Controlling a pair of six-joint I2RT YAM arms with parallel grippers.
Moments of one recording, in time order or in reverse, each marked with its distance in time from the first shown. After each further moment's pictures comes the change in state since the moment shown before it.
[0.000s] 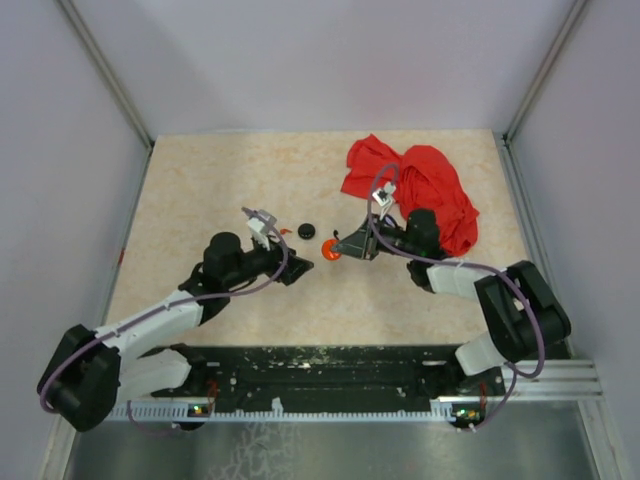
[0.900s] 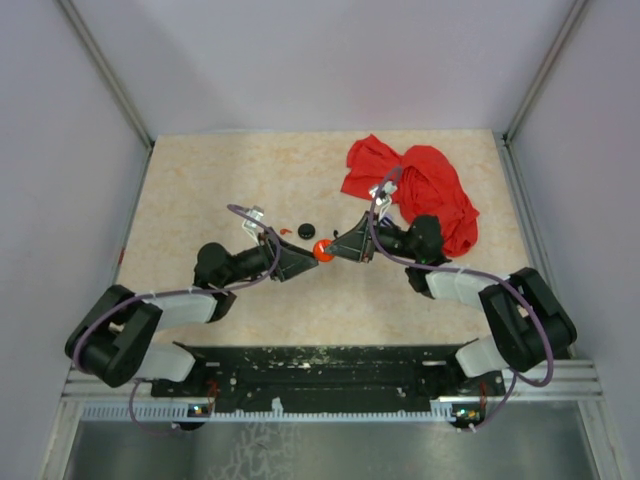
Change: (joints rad) left arm 0.129 0.235 -0.153 0.892 0.408 -0.594; right arm 0.063 -0.058 -0.028 0.244 -0.047 0.105
